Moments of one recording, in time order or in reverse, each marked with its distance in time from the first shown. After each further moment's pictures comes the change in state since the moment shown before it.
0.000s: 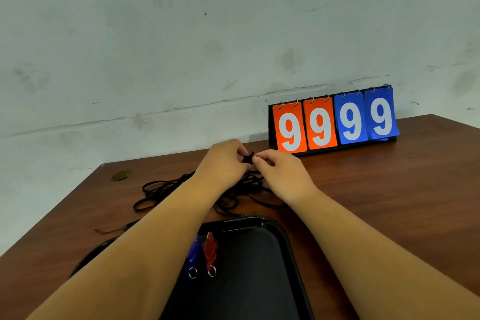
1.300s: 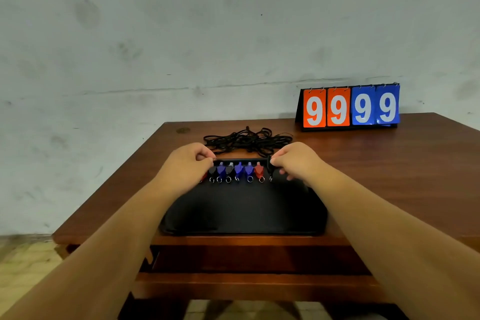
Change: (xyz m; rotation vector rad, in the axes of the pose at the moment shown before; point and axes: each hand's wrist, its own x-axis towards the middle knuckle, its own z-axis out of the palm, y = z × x) left_hand -0.258 -0.087 -0.124 -0.188 0.116 -0.209; right_hand -0.130 -0.123 0.020 -0.301 -0.288 0.410
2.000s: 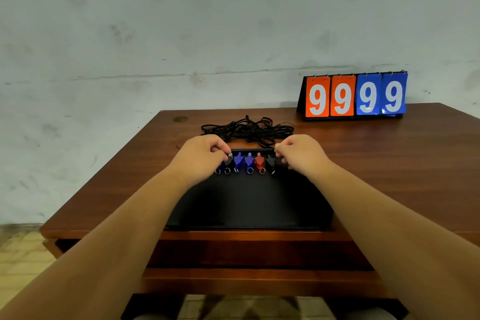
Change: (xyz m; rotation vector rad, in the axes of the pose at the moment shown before) left_hand 0.017 0.009 0.027 -0.034 -0.130 0.029; right_hand 0.015 0.025 0.012 0.060 0.167 -0.155
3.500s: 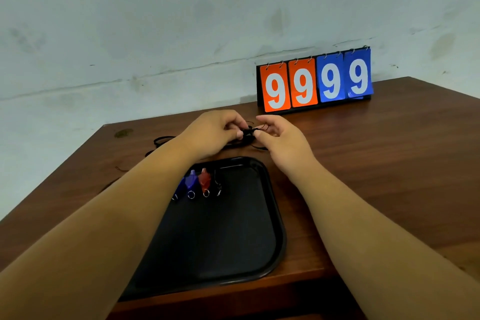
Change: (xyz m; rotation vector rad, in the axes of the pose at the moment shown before) left_hand 0.145 0.090 0.098 0.146 -0.193 0.338; right_hand 0.044 0.073 -0.042 0.441 0.151 -0.150
